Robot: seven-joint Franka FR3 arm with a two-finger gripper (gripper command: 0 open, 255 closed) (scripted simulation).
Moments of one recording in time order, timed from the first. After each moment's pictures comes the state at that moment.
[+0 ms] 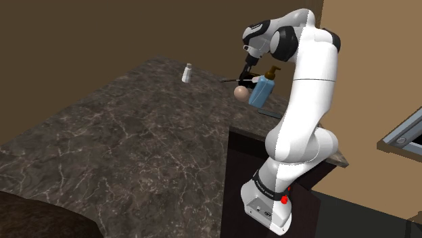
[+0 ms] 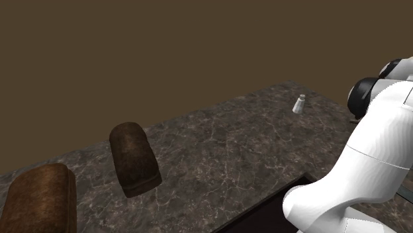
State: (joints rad) arm -0.57 0.52 -0.35 -1.47 0.27 1.98 -1.51
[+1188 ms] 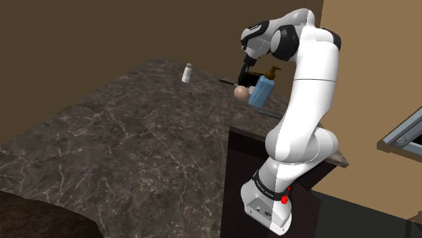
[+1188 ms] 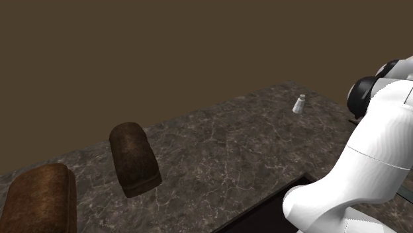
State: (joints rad) arm -0.57 0.50 -0.33 -1.51 0.27 2.04 -1.51
